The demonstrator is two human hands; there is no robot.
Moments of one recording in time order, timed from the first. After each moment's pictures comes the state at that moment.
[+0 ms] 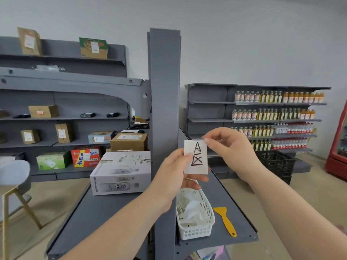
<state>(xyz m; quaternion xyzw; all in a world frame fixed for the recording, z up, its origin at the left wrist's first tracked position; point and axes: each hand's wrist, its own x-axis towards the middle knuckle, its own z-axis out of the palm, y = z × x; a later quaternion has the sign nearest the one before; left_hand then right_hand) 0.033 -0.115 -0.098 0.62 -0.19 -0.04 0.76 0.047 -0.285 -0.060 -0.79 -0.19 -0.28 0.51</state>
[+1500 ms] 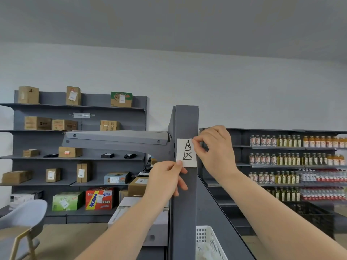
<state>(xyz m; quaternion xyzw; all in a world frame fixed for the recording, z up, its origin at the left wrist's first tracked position) 0.043 -0.062 -0.003 0.76 -0.11 0.23 0.60 0.089 -0.213 0.042 -0.70 -0.27 -0.64 0.16</state>
